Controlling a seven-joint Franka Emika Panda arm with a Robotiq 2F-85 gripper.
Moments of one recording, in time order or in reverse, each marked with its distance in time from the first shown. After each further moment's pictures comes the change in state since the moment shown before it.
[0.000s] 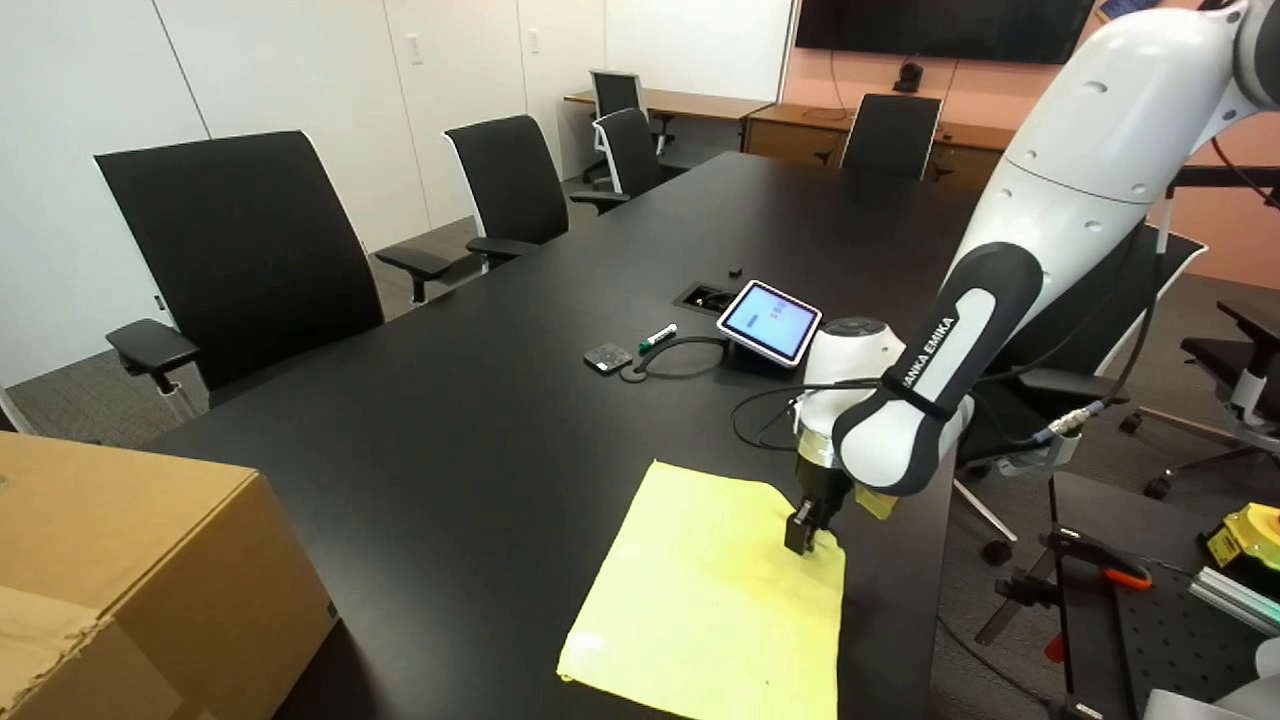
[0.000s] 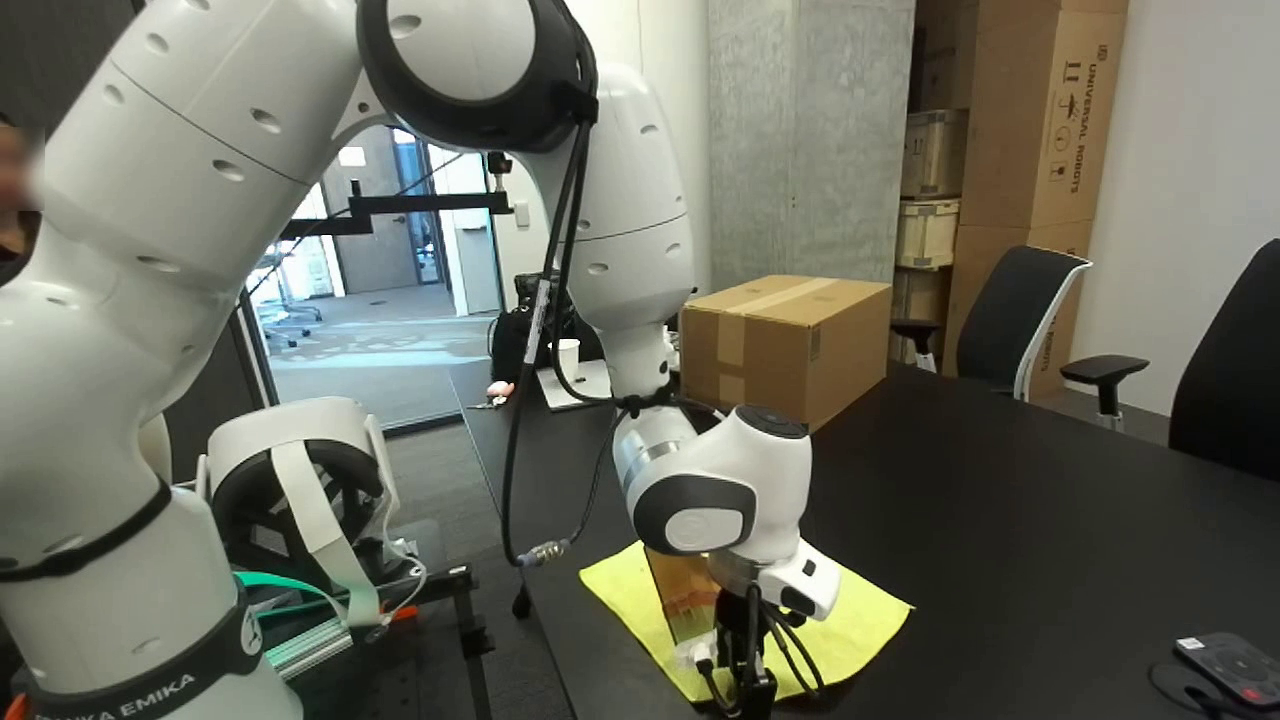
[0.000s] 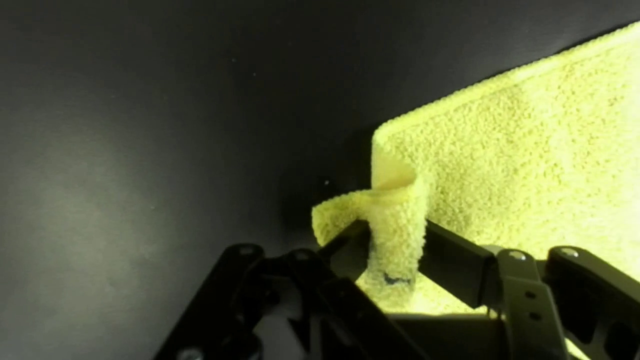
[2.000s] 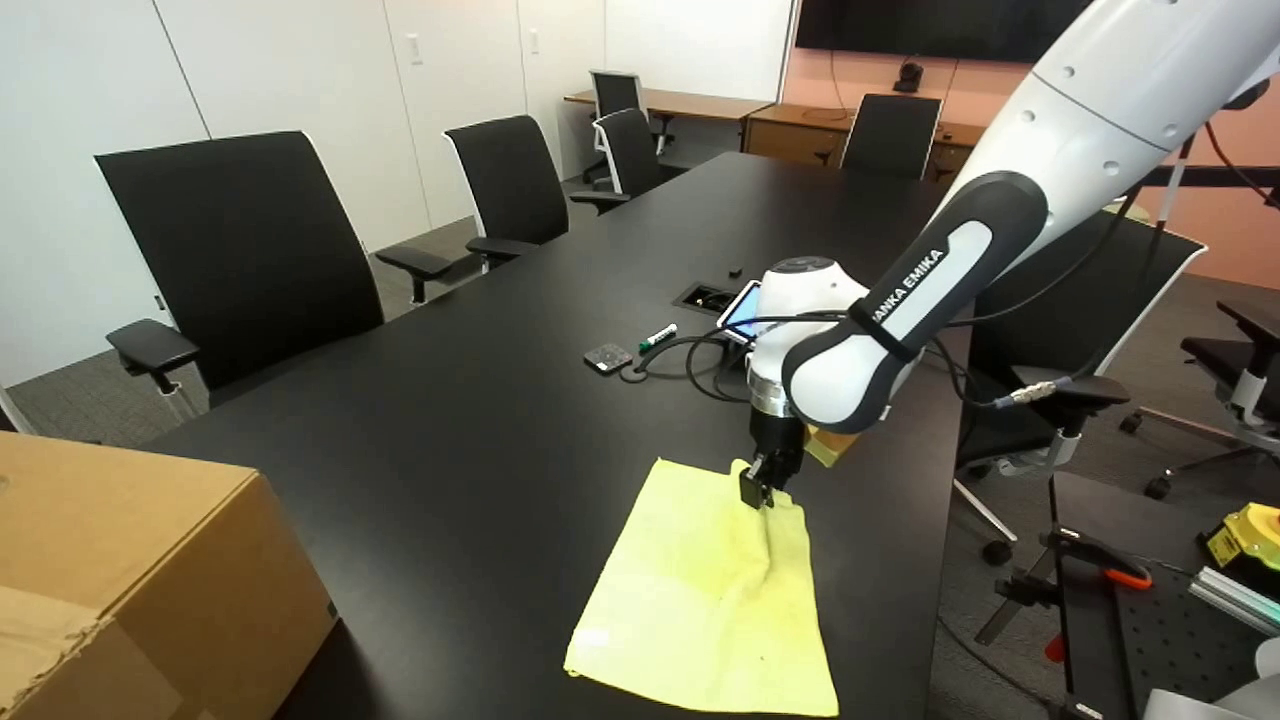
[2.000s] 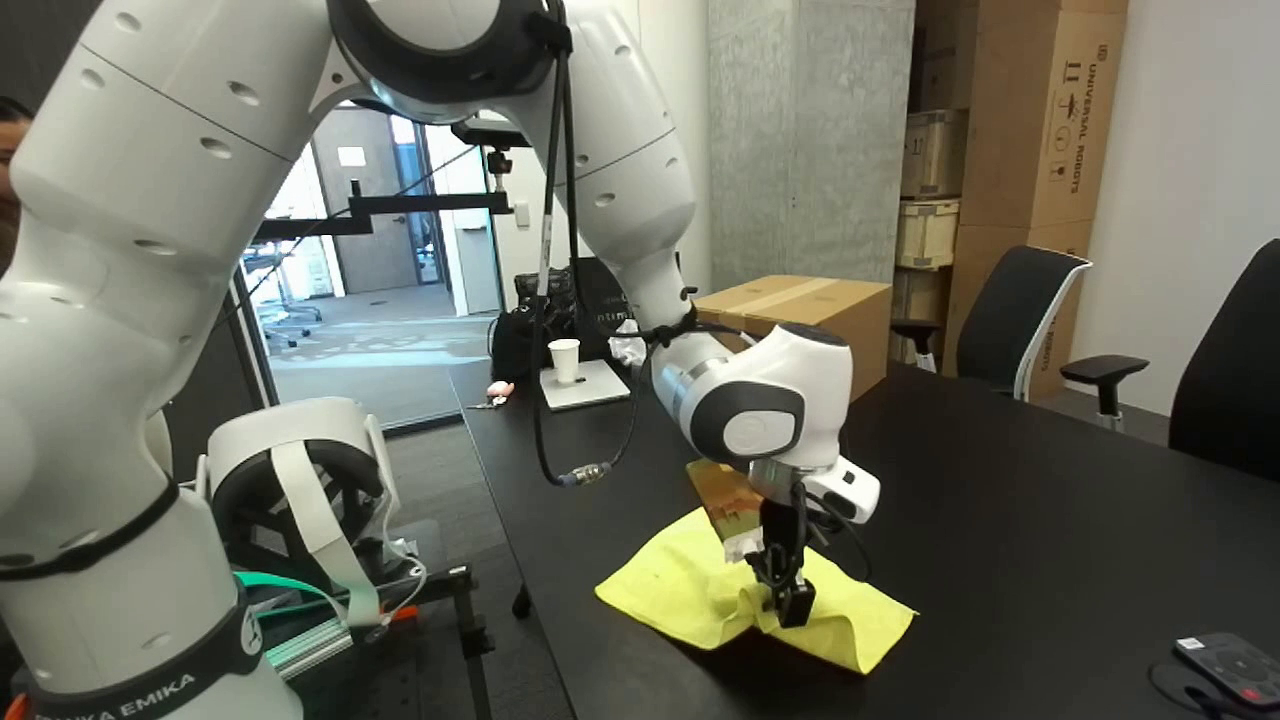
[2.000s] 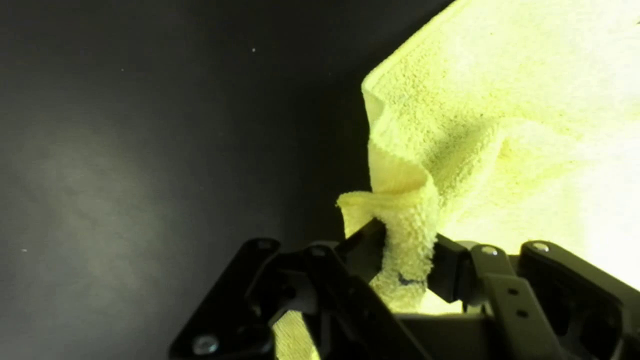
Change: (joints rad) arm 0.089 -0.091 -0.038 0.150 -0.001 -0.233 0.091
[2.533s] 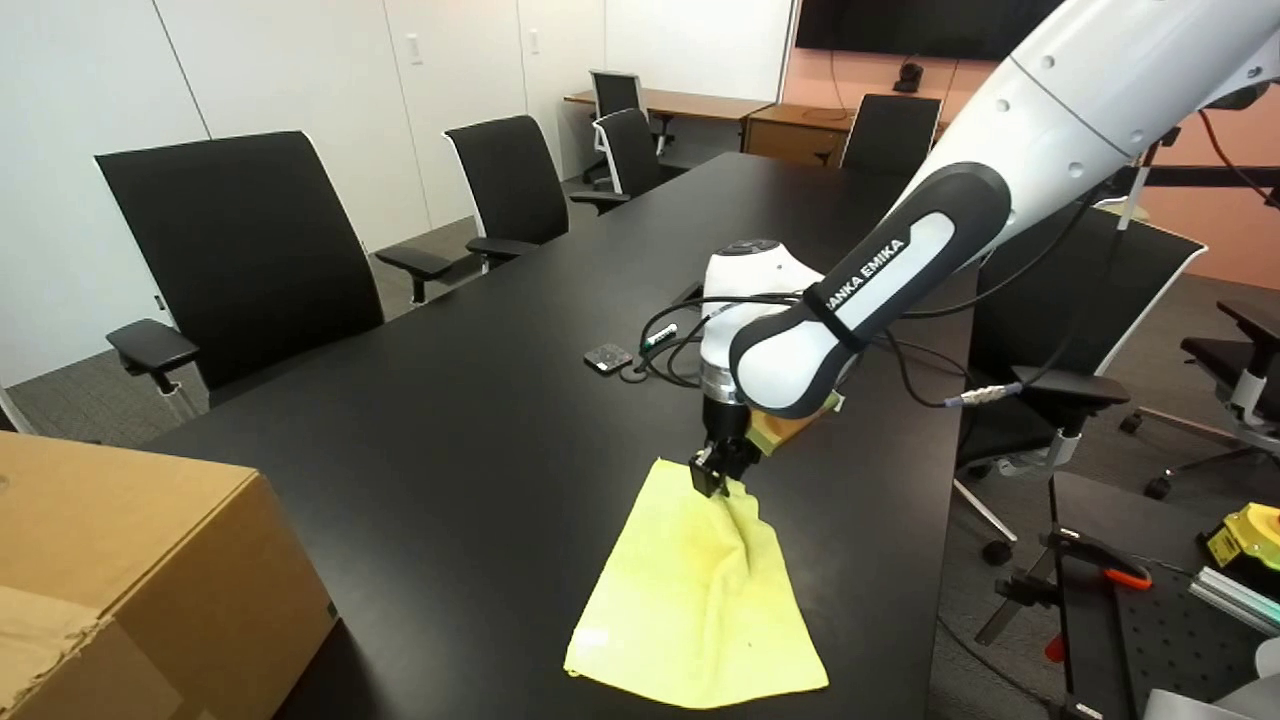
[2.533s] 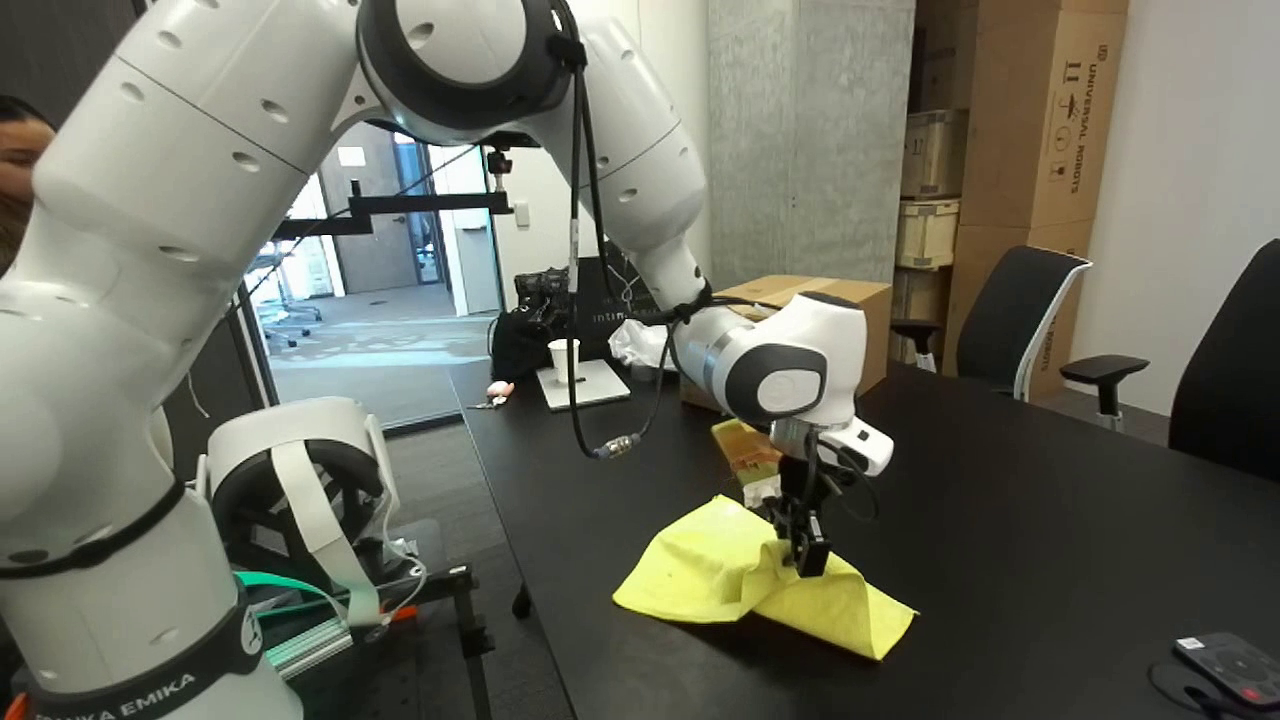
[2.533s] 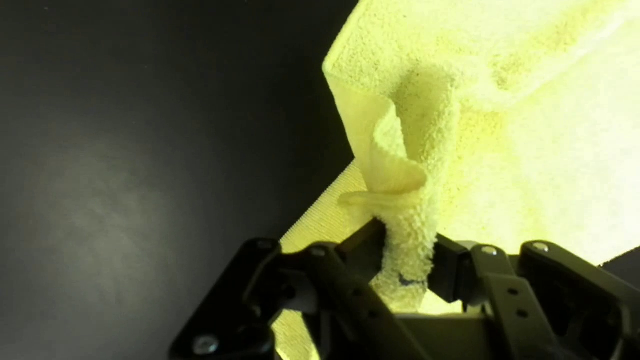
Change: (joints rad) arm 0.079 0.057 -0.025 0.190 -0.007 -0.122 0.140
